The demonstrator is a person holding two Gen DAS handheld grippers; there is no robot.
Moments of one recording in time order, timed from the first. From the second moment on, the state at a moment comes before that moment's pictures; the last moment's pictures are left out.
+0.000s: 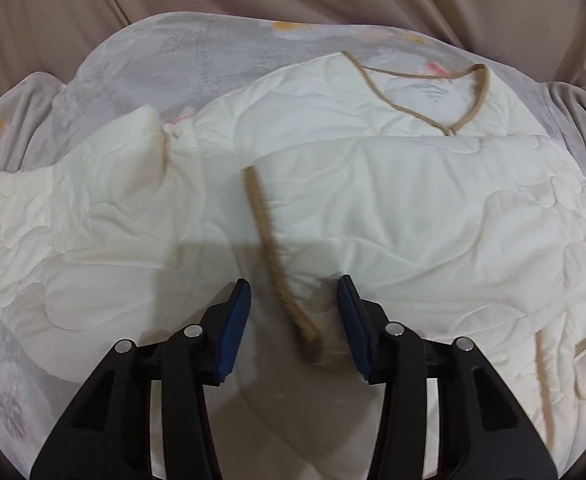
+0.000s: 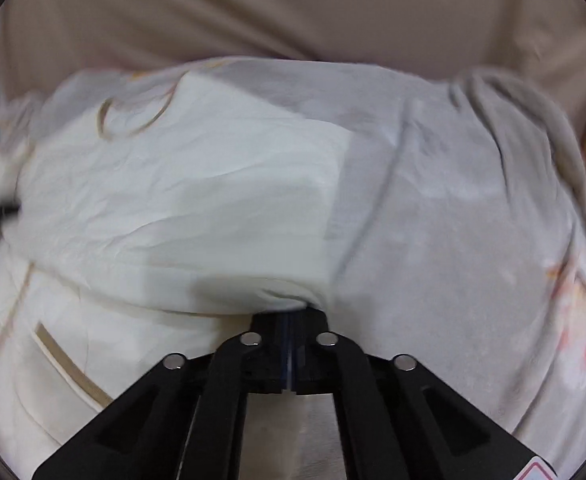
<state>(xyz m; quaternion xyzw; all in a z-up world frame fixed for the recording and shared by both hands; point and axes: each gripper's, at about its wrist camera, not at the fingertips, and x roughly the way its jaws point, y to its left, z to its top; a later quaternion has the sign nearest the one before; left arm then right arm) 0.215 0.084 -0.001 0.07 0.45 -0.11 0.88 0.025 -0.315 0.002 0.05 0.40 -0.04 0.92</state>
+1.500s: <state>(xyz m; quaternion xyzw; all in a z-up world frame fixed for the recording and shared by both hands) 0.208 0.364 0.049 -0.22 0.35 0.17 0.89 0.027 -0.223 0.001 0.06 0.41 0.02 0.91</state>
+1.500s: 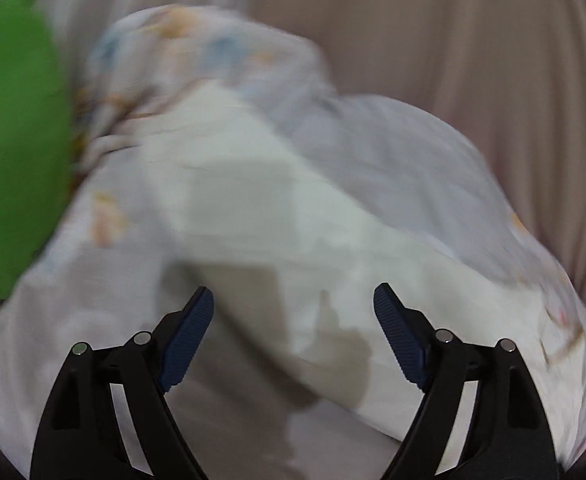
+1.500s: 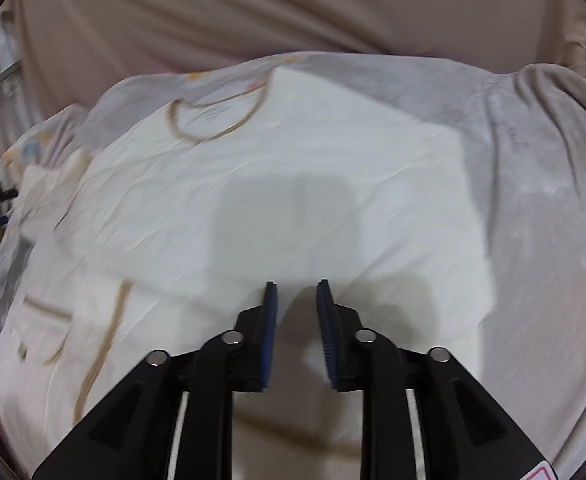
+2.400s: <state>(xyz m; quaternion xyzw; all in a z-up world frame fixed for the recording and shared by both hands) 0.169 0.094 0.214 -0.02 0.21 -0.14 0.97 -0.009 -0.184 -0.023 0.07 0.39 0.05 0.92</state>
